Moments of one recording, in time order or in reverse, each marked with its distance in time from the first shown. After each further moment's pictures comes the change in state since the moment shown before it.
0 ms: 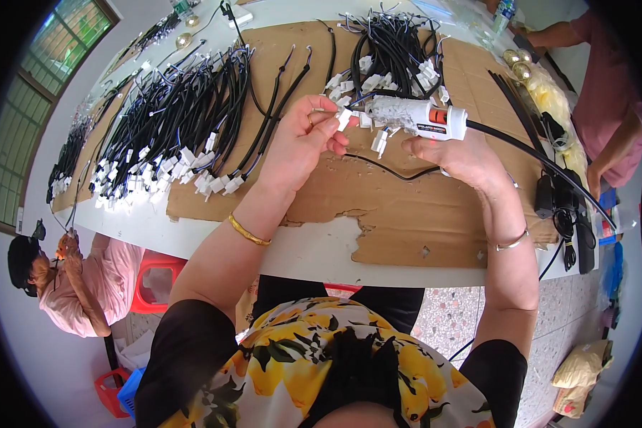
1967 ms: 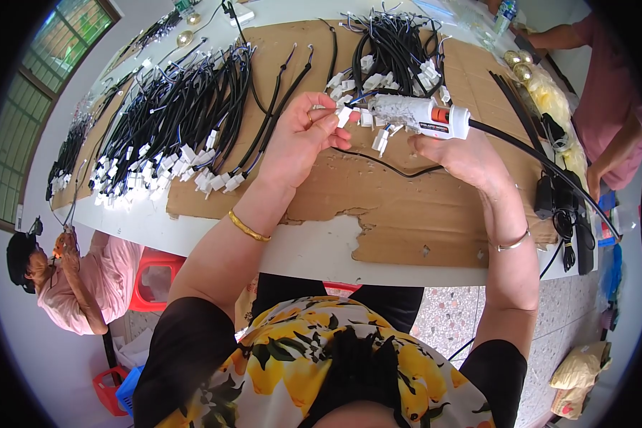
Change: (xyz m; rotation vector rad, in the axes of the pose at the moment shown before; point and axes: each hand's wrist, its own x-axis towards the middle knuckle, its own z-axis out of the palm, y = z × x) left_hand 0.001 0.000 -0.001 -0.078 -0.006 0.016; right_hand 0.003 0.009 0.003 -0.034 0.053 -0.114
